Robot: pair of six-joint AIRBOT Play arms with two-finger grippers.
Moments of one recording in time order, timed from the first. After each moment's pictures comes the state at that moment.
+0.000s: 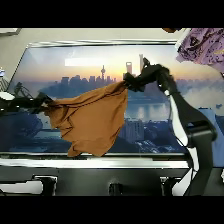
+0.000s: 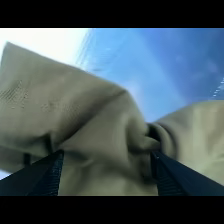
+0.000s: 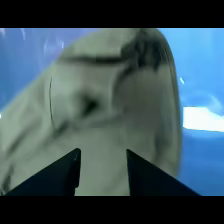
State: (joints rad) left arm 0.33 -1.53 1.19 0.97 -0.95 -1.55; right arm 0.18 -1.93 1.90 2.13 -1.10 -1.33
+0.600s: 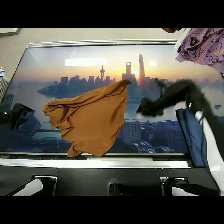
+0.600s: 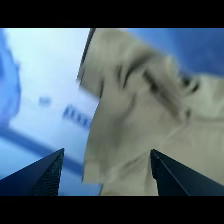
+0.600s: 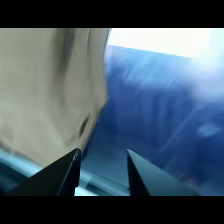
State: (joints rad) left arm 0.58 -1.18 0.93 0.97 -1.10 -1.49; right arm 0.08 -1.41 1.15 2.24 -1.29 -1.62
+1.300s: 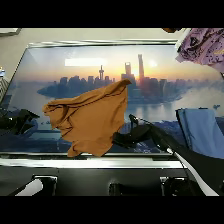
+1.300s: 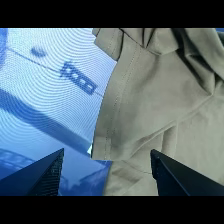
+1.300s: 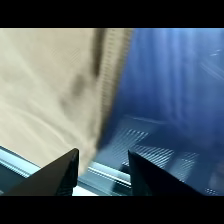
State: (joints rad) left arm 0.57 -1.15 0.83 0.97 -1.09 -1.50; right arm 0.57 -1.33 0.68 2.43 -0.74 -1.42
